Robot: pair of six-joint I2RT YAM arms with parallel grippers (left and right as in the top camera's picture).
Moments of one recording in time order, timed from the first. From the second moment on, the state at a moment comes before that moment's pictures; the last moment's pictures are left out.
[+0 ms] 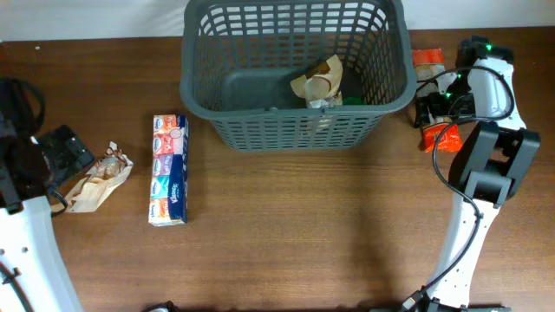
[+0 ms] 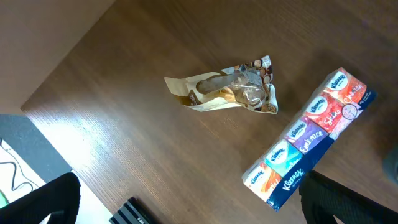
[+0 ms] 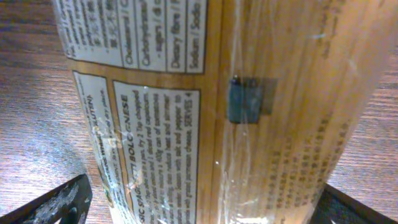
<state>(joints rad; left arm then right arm) 0.34 1.38 1.83 -1.55 -0.32 -0.32 -0.27 2.57 2.29 -1.31 -0.02 -0.32</state>
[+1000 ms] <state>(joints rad) 0.34 1.38 1.83 -1.55 -0.32 -0.32 -0.27 2.57 2.29 -1.31 -0.01 -0.31</state>
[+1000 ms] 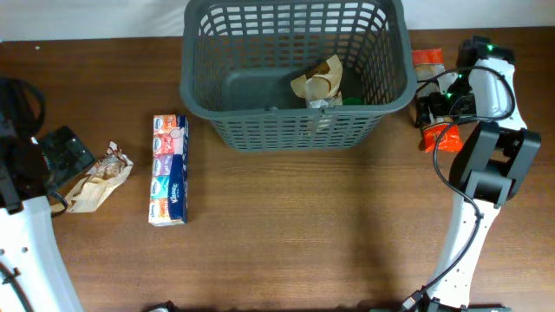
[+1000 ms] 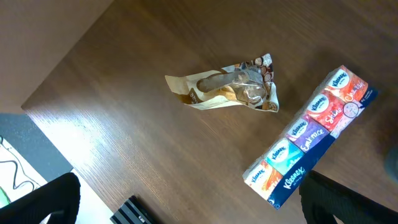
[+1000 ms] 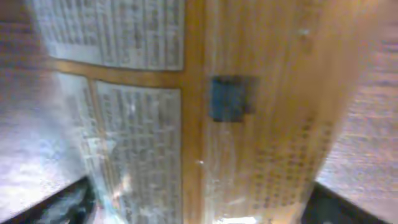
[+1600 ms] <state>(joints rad) 0.34 1.38 1.83 -1.55 -0.32 -0.32 -0.28 2.57 2.32 -1.33 0.00 -0.30</state>
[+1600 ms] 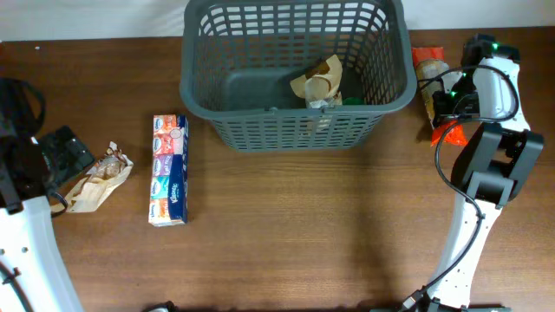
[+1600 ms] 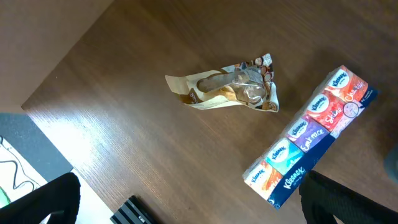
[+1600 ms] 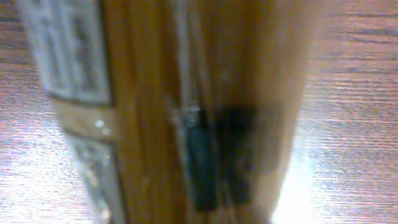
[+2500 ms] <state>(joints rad) 0.34 1.38 1.83 -1.55 -0.32 -0.32 -0.28 2.59 3.09 -1.52 -0.20 -0.07</state>
